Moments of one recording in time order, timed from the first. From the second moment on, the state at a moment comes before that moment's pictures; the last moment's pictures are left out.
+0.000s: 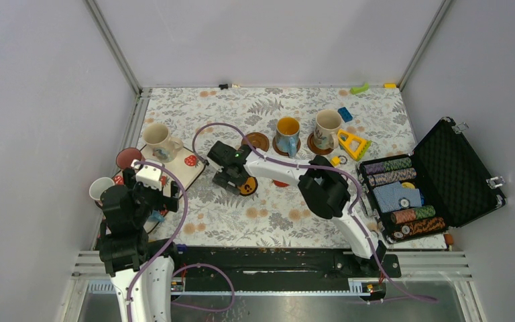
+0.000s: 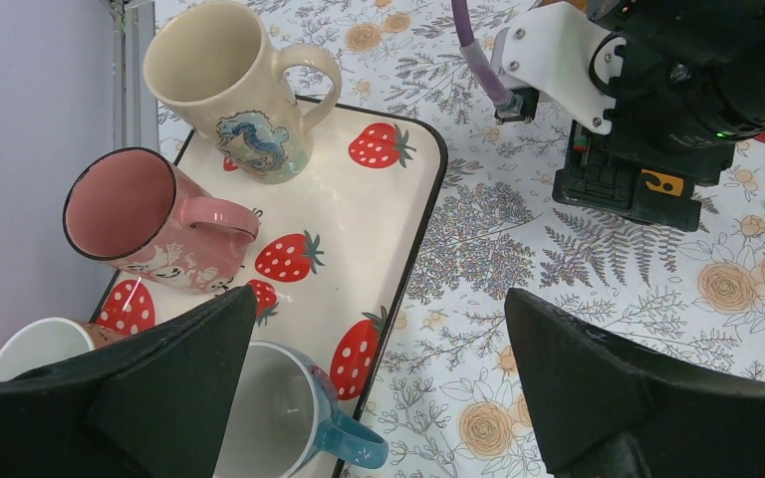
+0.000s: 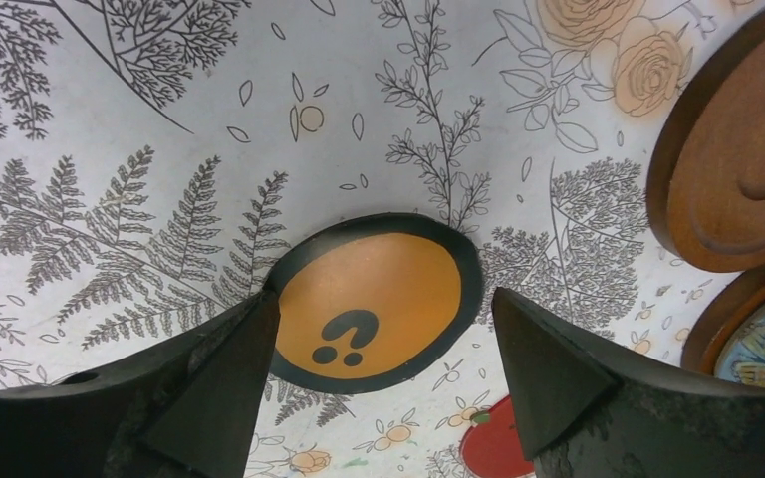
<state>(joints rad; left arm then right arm) 0.23 0.31 0.74 -0.81 0.38 0.31 1.01 2.29 1.86 -0.77 0.20 -0.15</state>
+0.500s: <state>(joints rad) 0.23 0.31 0.73 -0.81 0.38 0.31 0.97 2.27 1.84 -0.76 0.27 -0.21</state>
